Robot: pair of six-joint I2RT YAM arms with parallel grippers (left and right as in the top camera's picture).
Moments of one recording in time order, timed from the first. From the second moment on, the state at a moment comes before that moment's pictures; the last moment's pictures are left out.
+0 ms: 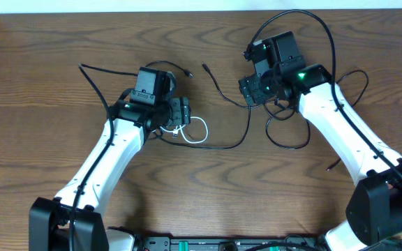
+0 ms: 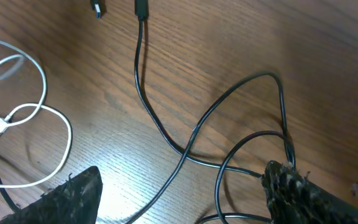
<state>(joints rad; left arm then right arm) -0.27 1.51 1.05 -0.60 0.11 -0.32 0.38 1.74 1.42 -0.67 -0.09 -0.05</state>
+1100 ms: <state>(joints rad) 0.14 1.16 1.05 -0.73 -0.03 -0.54 0.87 1.92 1.42 -0.33 0.08 0.57</state>
